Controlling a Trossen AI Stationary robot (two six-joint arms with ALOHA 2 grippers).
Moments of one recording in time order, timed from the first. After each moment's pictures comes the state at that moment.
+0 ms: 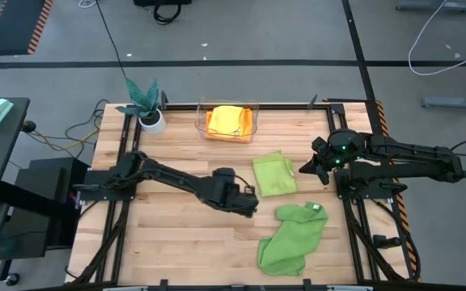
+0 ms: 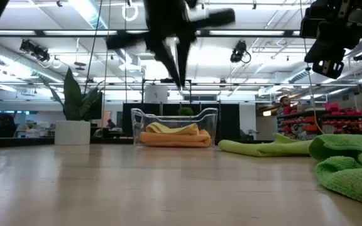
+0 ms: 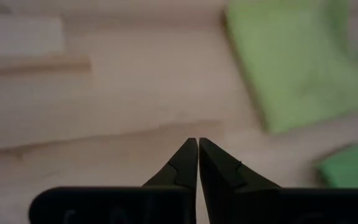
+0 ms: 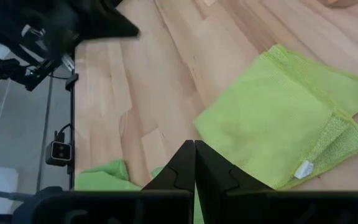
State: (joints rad) left arm -0.28 2.11 1.87 -1.17 -0.50 -1.72; right arm -0.19 0.55 0.55 -0.66 -0.29 0.52
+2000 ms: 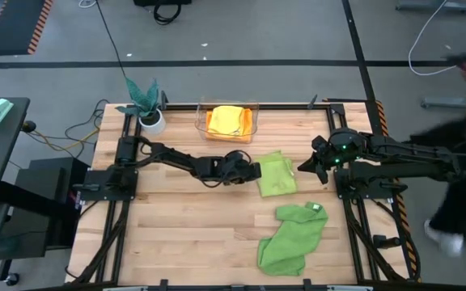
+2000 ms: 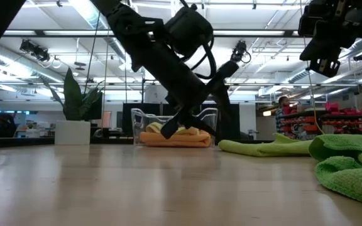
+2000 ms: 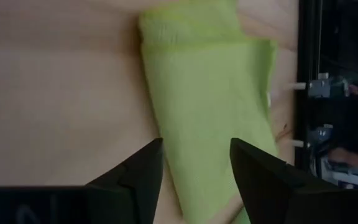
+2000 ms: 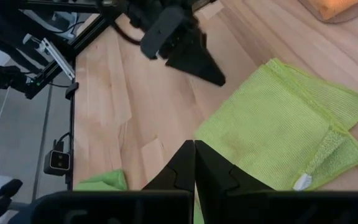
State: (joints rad) left arm 0.00 2.06 1.23 0.13 -0.23 -1.52; right arm -0.19 0.56 0.56 -0.62 -0.26 0.52
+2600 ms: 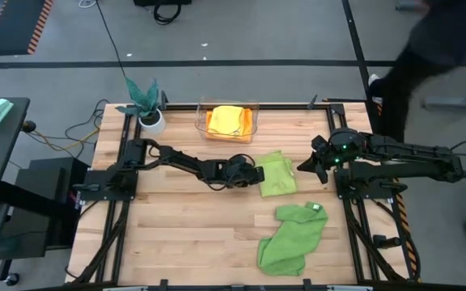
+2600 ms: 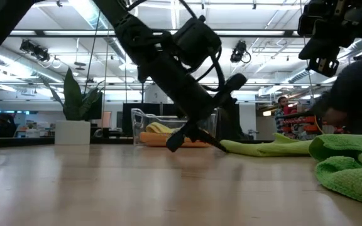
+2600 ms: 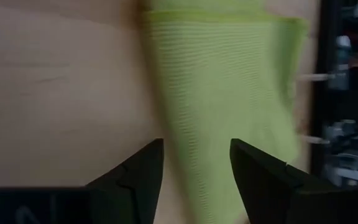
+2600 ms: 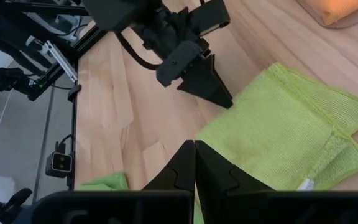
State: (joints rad) left arm -0.02 2.15 1.29 0.15 -0.20 -1.53; right arm -0.19 0.56 0.56 -0.61 -0.26 0.52
